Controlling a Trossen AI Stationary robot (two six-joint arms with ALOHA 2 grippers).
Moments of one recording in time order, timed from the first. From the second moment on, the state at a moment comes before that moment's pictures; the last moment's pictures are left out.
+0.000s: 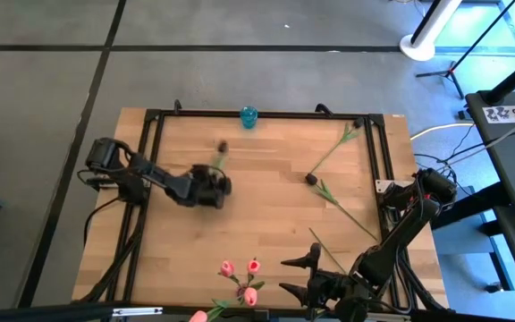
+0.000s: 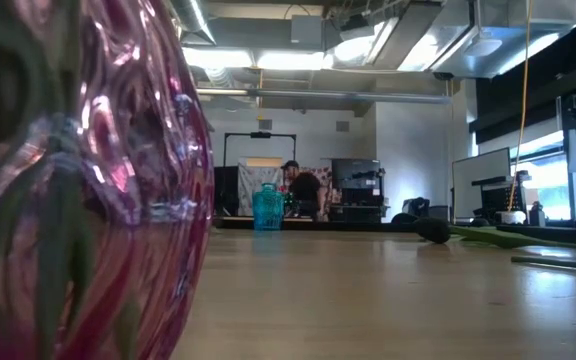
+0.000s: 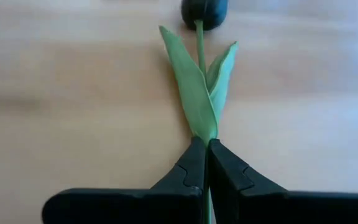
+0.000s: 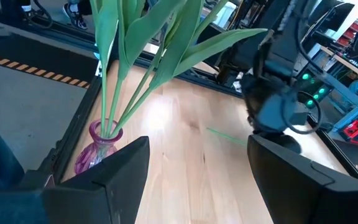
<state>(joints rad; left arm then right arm) -0.14 1.68 0.56 -0.11 -0.83 -1.49 0.89 1.79 1.31 -0.06 0.98 0.11</state>
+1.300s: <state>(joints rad) -0.31 1.37 0.59 0.59 -0.74 -0.56 0.58 1.69 0.68 1.06 0.73 0.01</state>
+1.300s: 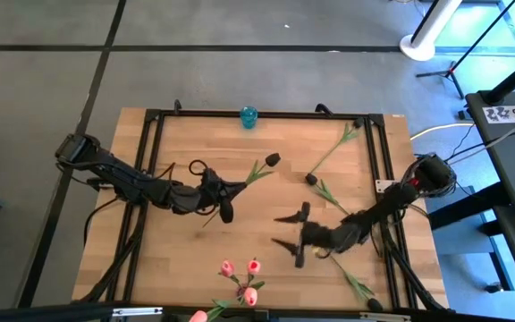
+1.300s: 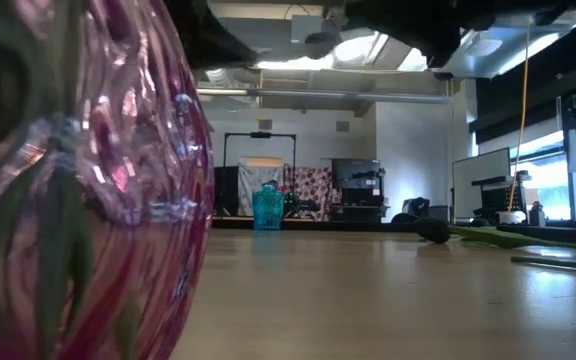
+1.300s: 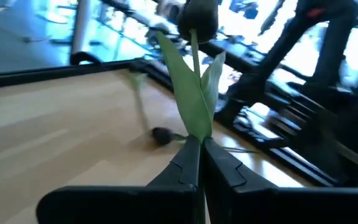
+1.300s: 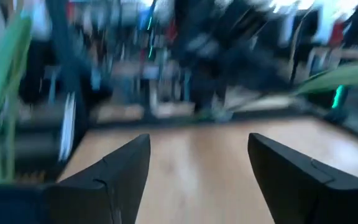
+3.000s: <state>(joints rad) -0.51 1.06 0.59 0.29 -0.88 -0.24 0.27 1.44 0.82 0.93 0.64 -0.26</state>
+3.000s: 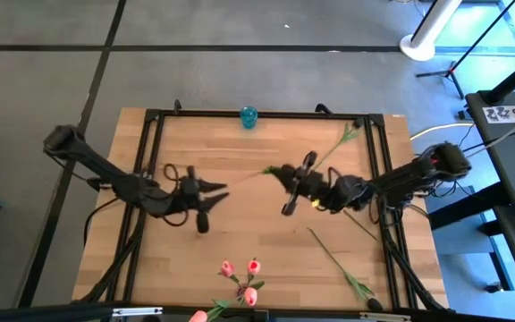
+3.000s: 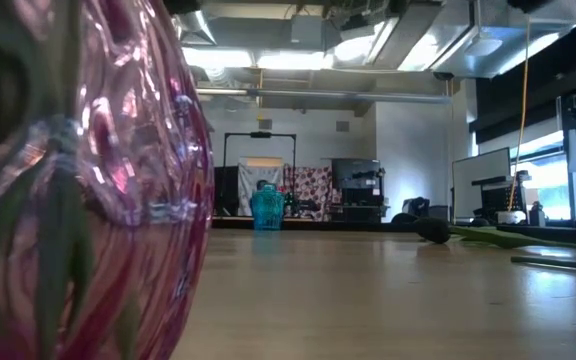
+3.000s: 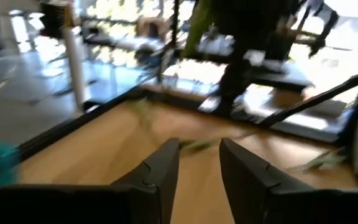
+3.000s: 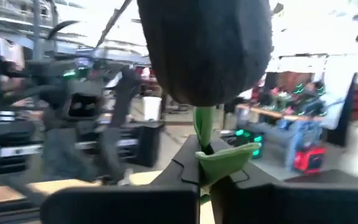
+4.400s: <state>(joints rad) -0.40 0.98 0.21 0.39 -0.86 -0.36 -0.57 1.68 1.32 0.32 -0.06 -0.07</state>
